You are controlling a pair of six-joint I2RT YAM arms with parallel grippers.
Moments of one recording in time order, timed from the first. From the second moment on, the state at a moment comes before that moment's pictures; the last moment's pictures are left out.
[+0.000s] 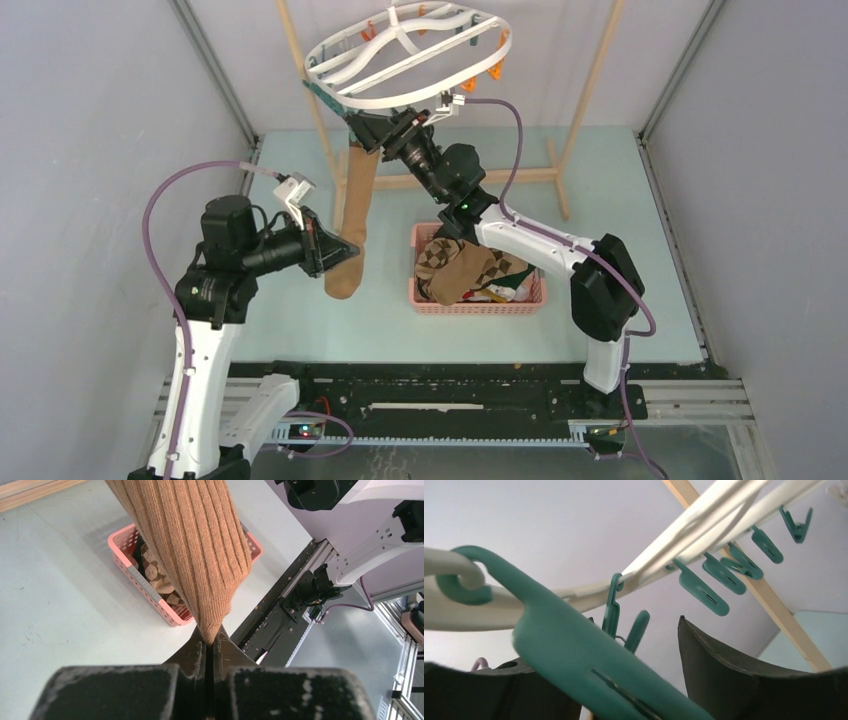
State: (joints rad) left arm -0.11 0.80 1.16 -0.83 0.81 -0.10; right arm 0.84 1.88 1.58 0.78 0.05 0.82
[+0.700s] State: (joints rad) left arm -0.11 0.78 1.16 -0.84 0.79 -0.07; right arm 0.84 1.94 1.70 0.77 0.03 0.87
